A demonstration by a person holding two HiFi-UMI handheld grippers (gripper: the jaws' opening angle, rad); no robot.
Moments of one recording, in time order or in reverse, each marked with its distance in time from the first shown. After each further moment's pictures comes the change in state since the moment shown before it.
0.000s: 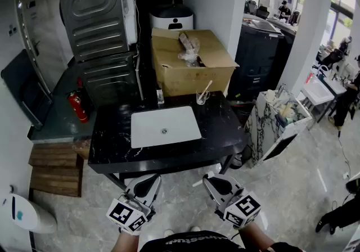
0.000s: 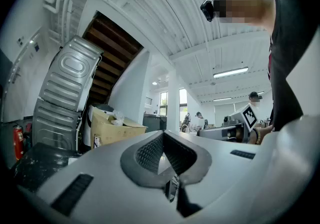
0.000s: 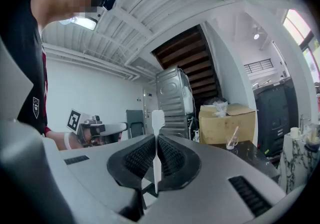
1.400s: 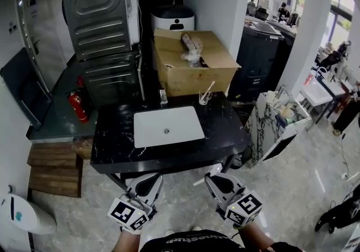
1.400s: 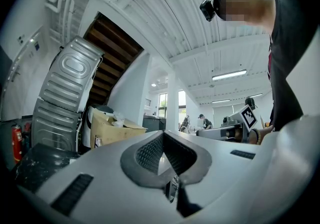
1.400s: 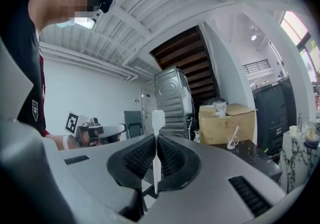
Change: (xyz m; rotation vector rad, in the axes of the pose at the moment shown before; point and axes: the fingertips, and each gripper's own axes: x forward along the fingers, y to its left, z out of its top) left arm -0.019 0.014 0.008 -0.005 -0.019 -0.015; right arm 0.014 0.018 0.007 0.019 -0.010 -0.028
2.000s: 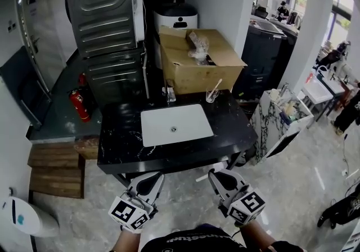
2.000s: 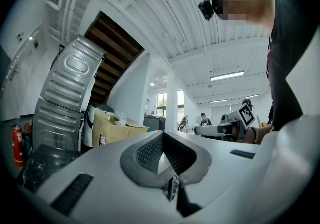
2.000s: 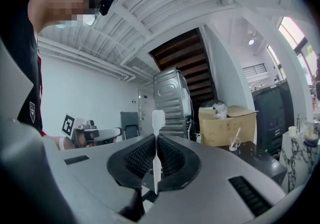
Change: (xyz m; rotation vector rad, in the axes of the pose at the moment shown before) left arm -0.038 0.042 0.003 -0.004 0.007 -0.027; right arm 0.039 0.032 0.005 -0.010 -0.018 -0.052
